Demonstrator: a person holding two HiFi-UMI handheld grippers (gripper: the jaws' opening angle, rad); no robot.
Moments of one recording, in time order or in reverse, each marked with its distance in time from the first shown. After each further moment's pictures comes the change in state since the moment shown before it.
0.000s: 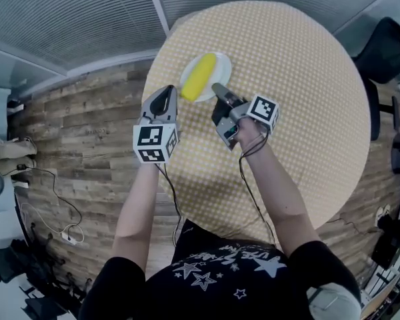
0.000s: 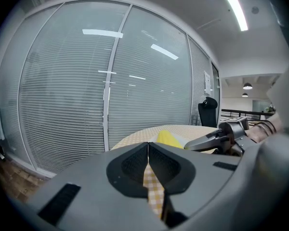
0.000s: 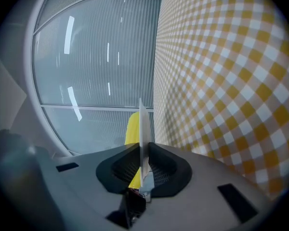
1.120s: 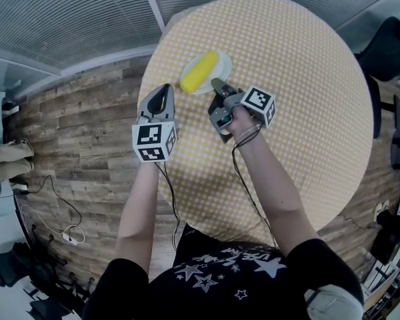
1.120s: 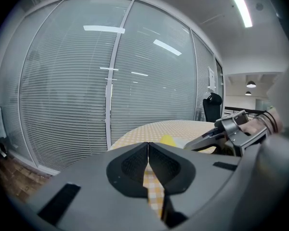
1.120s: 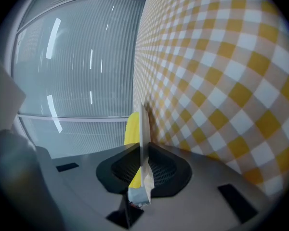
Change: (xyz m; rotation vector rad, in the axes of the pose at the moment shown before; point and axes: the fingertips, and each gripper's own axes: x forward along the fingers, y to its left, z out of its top) left arm 0.035 0.020 -0.021 -0.010 0.039 0.026; right arm 0.029 -0.046 0.031 0.112 -0.103 -0.196
